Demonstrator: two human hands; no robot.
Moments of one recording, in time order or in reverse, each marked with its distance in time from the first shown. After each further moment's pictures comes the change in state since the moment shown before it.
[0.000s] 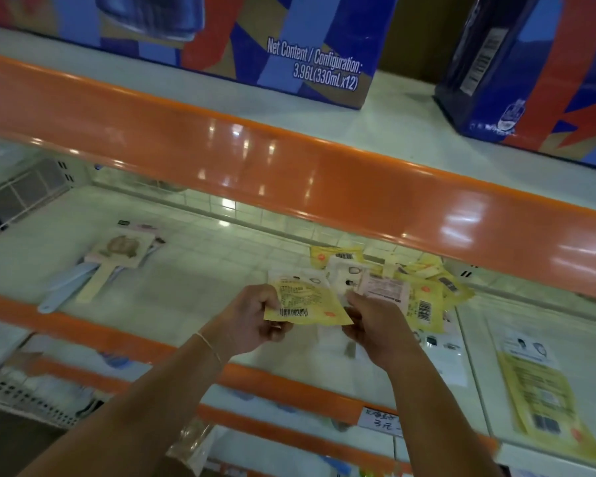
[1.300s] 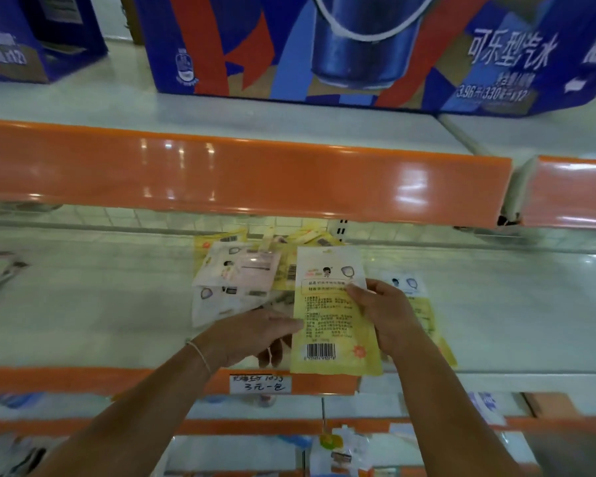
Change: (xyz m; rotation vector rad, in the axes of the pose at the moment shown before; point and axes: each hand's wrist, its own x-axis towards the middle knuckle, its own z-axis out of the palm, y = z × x) left_hand 0.036 -0.077 0.185 0.818 -0.273 -0.043; right_hand -0.021 -0.002 -0.225 0.119 0.170 -0.100
